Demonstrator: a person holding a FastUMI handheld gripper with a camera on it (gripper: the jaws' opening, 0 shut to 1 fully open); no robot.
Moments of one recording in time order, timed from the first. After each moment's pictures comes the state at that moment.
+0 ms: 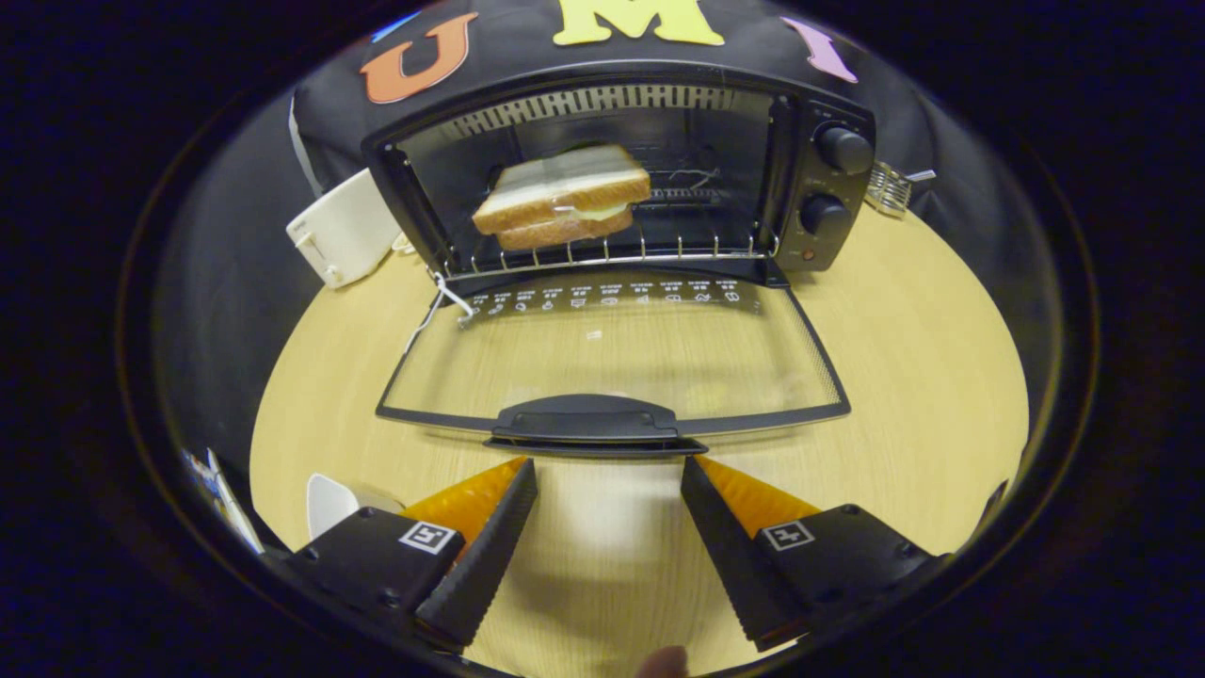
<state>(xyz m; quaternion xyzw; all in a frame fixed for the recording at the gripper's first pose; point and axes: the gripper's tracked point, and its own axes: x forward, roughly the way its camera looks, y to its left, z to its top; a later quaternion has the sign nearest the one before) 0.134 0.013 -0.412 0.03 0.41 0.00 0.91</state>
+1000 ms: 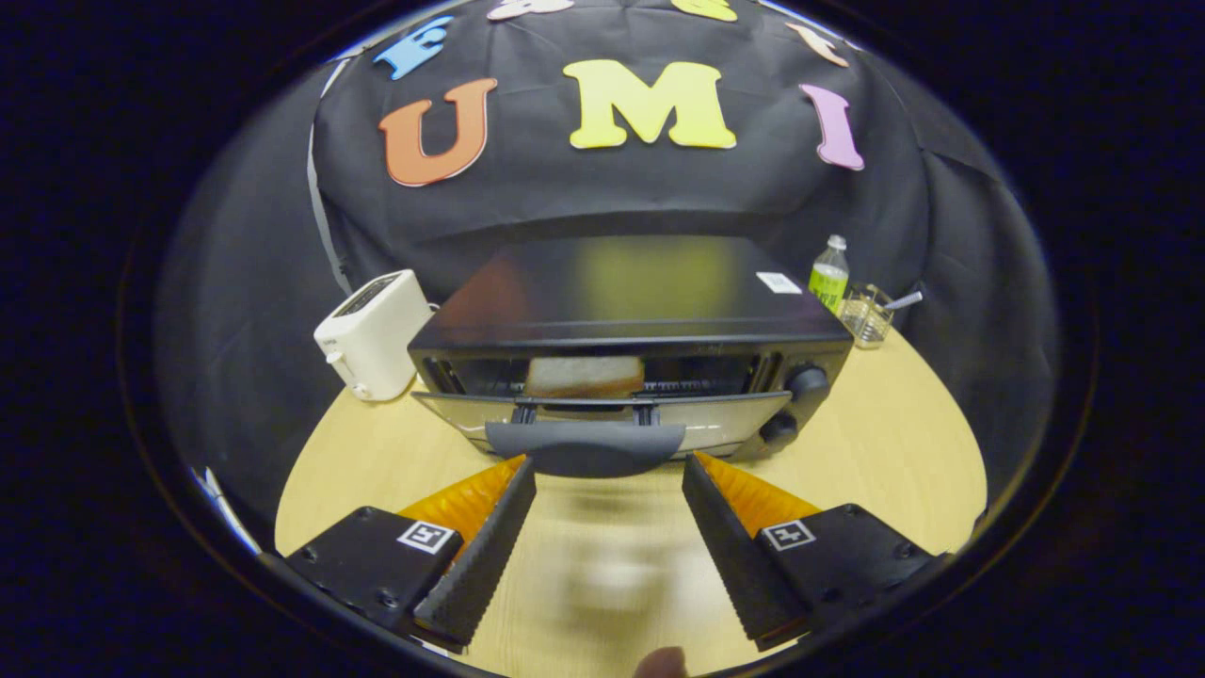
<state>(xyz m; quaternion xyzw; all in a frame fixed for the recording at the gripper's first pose) 0.156 0.011 -0.261 -0.01 0.26 0.01 0.97</state>
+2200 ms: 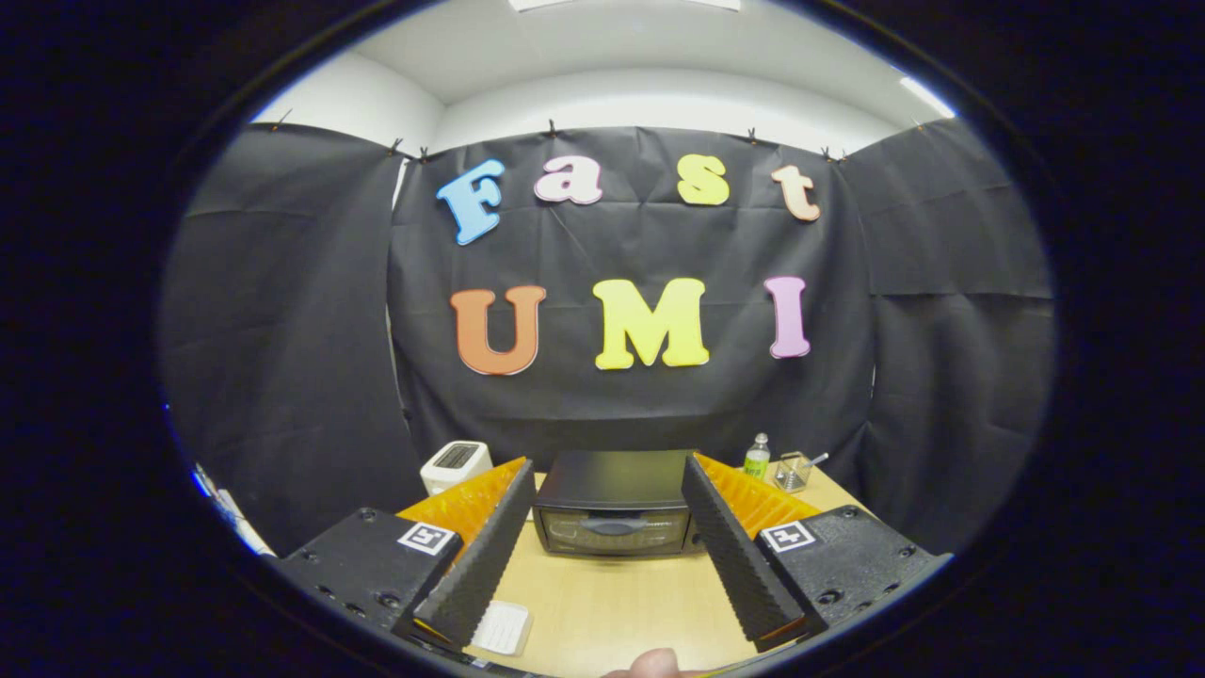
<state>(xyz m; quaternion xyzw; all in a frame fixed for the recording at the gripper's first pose) -0.063 0.044 -0.029 -0.01 0.00 0.02 1.00</state>
